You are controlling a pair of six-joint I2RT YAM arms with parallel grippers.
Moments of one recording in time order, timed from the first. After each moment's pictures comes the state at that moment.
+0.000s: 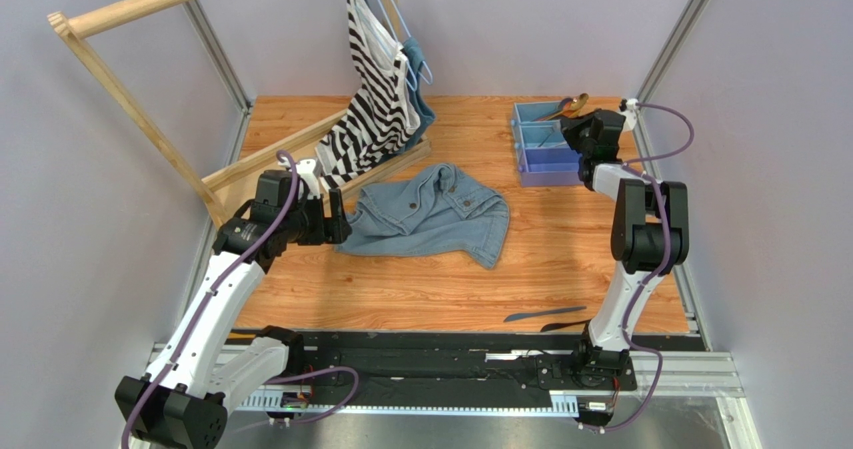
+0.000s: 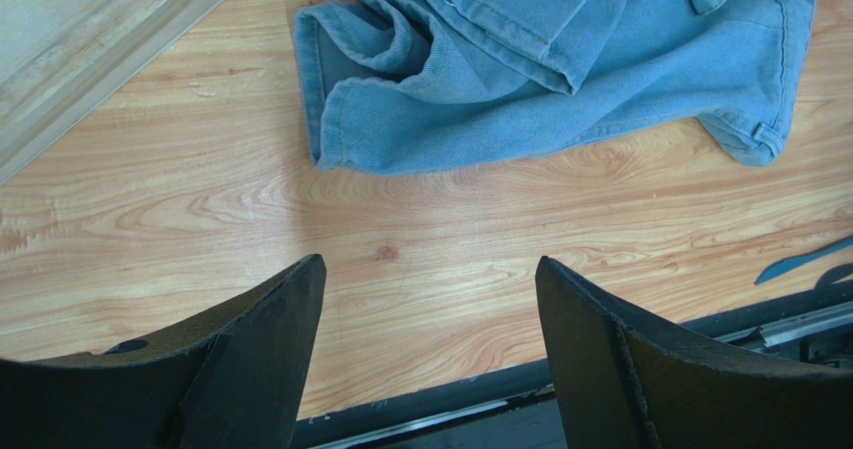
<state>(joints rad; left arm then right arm) -0.25 0.94 0.94 -0.80 0.11 -0.28 -0.08 1.96 1.23 0.48 -0.04 0.92</state>
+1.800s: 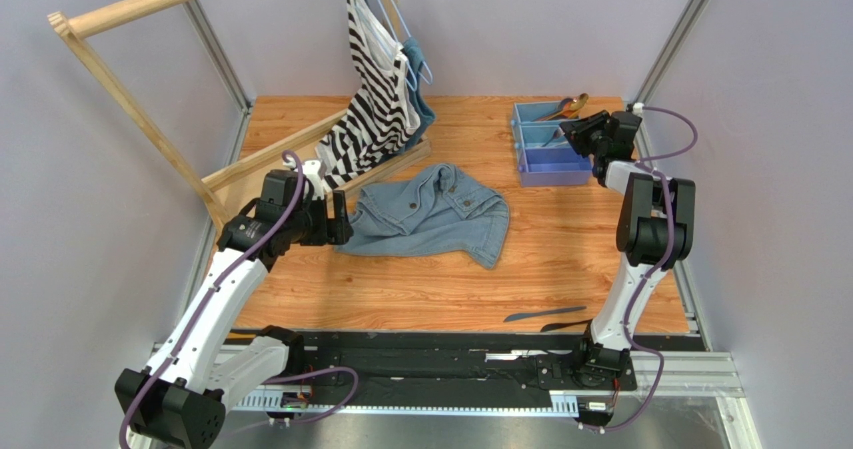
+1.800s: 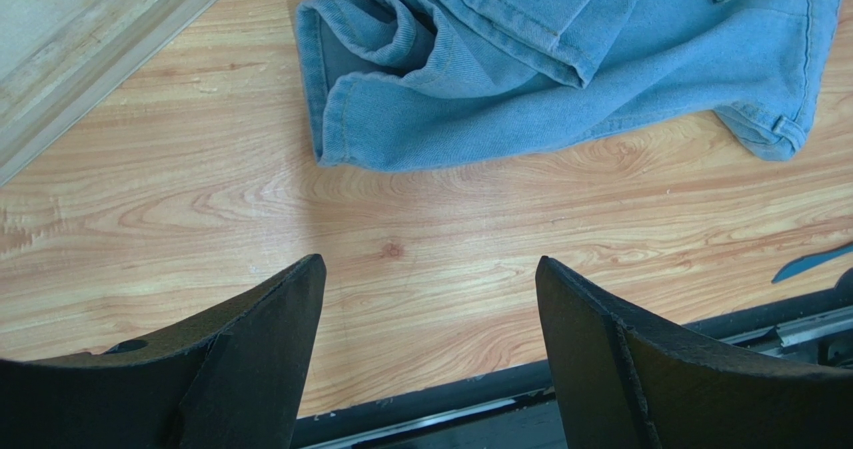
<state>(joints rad) -0.28 0.96 0.94 -0.80 0.08 -0.28 -0.18 2.02 1.28 0.39 -0.29 0.98</state>
